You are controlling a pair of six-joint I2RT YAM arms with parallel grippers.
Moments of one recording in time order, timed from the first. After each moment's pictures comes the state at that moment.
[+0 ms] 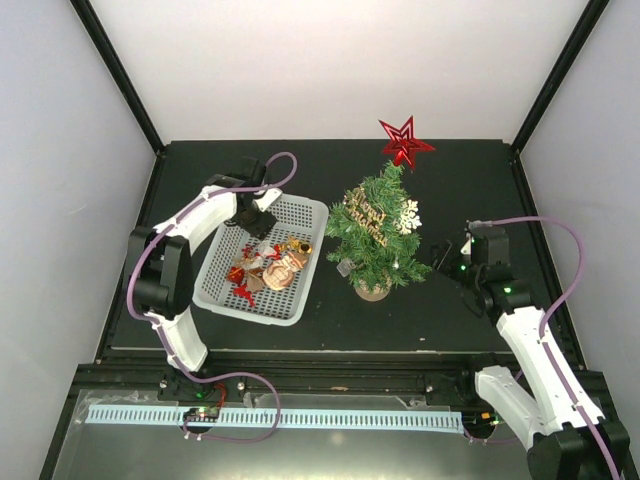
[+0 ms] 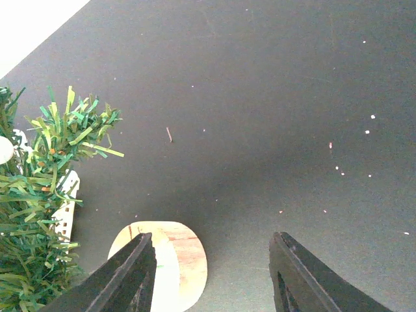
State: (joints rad) left arm -0.28 1.80 1.38 -0.81 -0.05 0.27; right arm 0.17 0.81 0.66 -0.56 -0.12 0.61
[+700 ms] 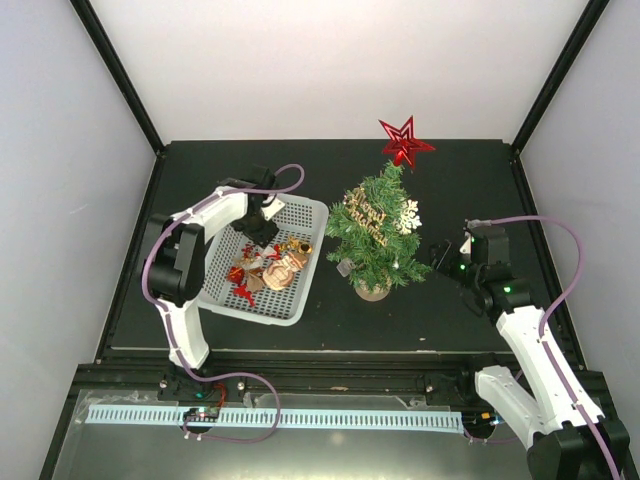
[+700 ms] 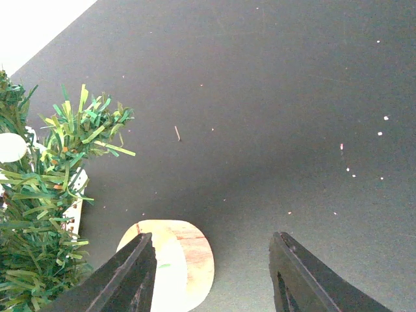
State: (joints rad) left arm -0.30 1.92 1.39 -0.82 -0.16 0.27; right arm 0.17 0.82 0.66 -0.55 -0.14 0.60
